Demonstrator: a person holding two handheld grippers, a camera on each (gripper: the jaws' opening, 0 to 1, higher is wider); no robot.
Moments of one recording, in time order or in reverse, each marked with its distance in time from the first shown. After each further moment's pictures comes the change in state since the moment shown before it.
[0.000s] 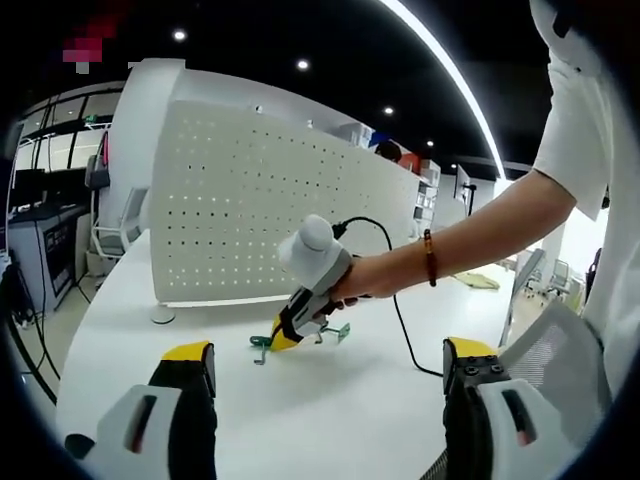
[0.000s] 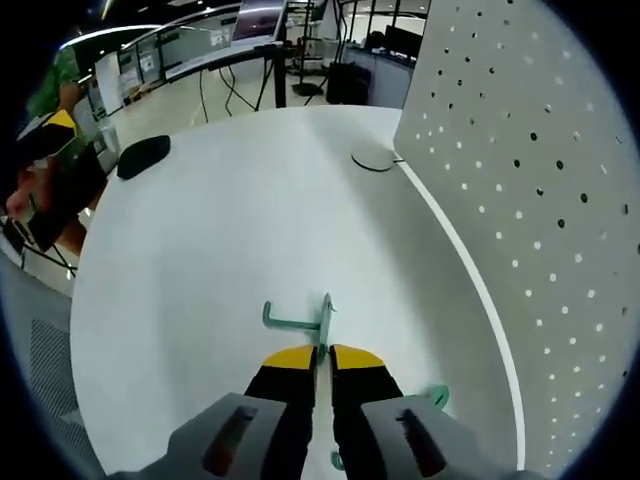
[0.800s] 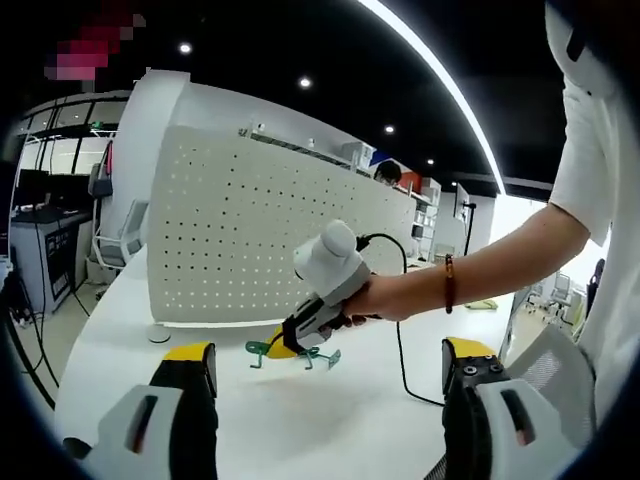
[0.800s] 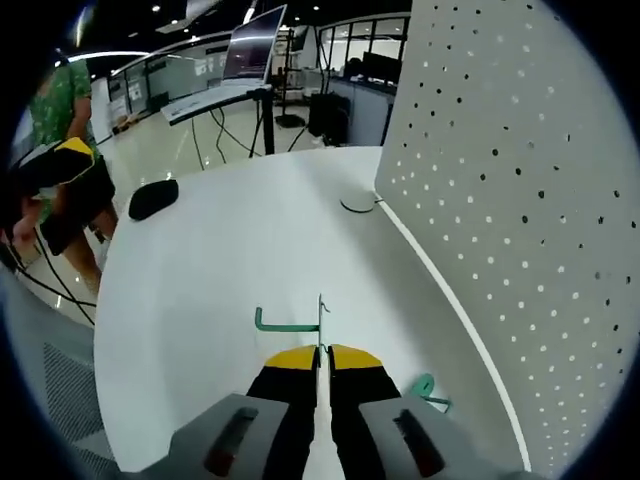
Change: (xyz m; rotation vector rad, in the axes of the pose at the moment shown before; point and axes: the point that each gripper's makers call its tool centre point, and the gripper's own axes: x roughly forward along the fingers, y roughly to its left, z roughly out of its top) left arm -0.004 -0.021 0.032 -0.012 -0.086 0.003; right arm -0.055 0.012 0.025 0.078 -0.156 -0.068
